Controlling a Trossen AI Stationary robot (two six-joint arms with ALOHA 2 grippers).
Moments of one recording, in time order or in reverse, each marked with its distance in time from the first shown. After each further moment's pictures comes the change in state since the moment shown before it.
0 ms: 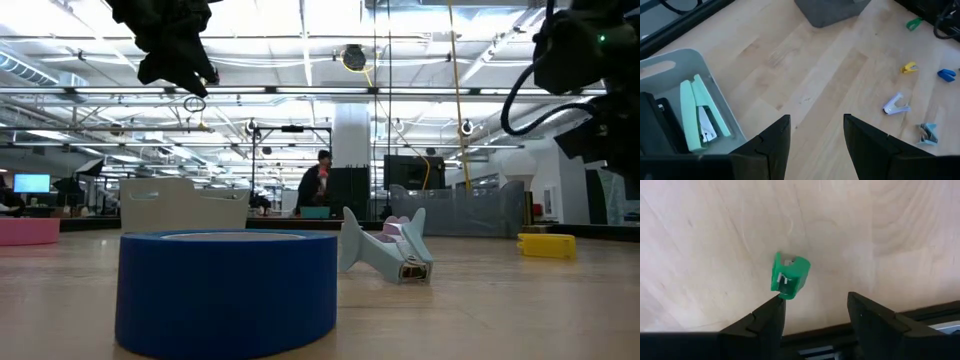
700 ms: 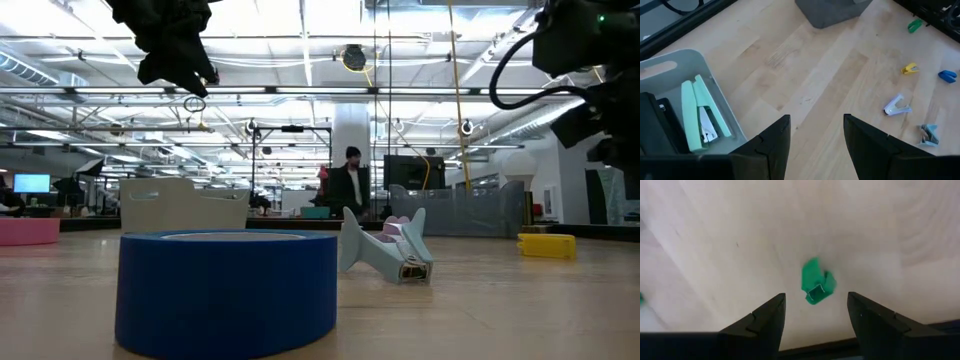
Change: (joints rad) left arm 0.000 0.000 0.000 0.001 -0.004 -0.003; right arm 0.000 -0.066 0.000 0.061 -0.068 0.086
